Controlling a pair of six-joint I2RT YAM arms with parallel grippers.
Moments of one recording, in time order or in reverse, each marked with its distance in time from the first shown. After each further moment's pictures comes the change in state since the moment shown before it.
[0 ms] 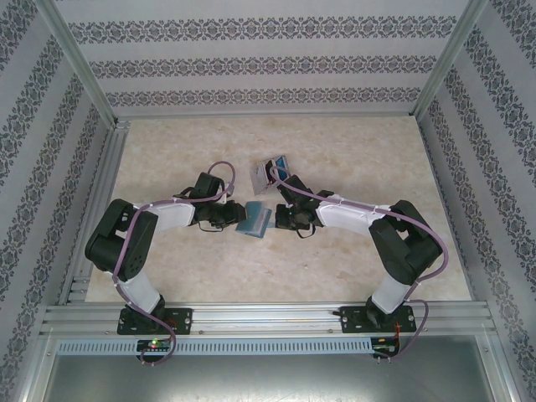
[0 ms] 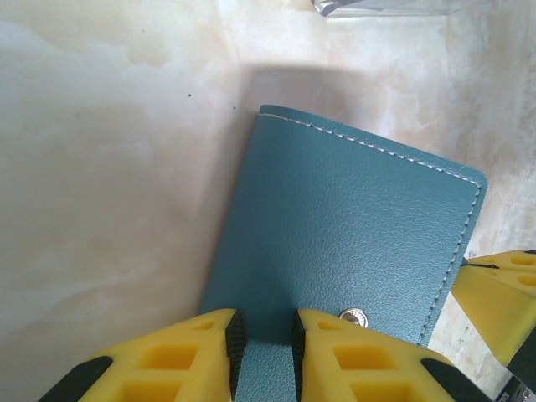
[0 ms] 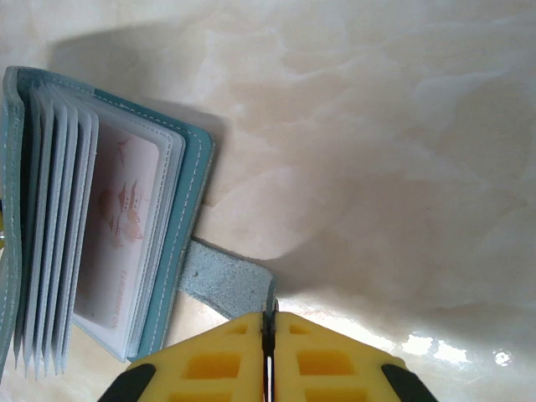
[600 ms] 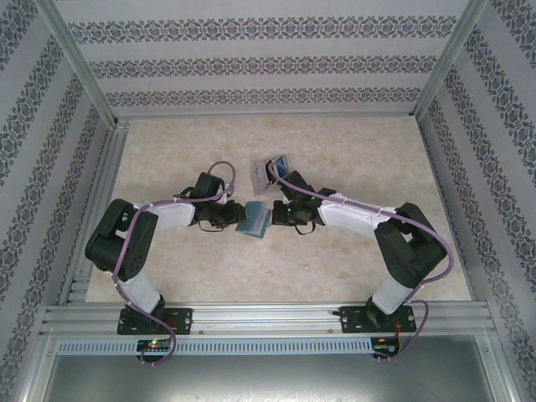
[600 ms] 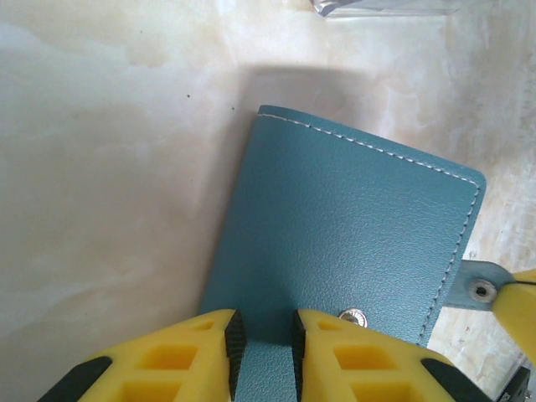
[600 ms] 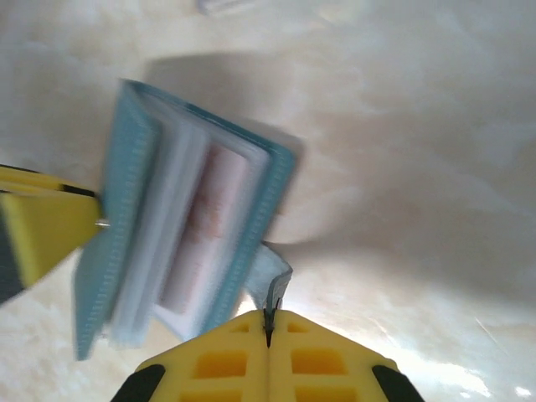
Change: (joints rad) left arm -0.005 0.003 0.005 -0.003 -0.002 0.000; right arm 0.008 -0.025 0.043 0.019 -0.057 -0.065
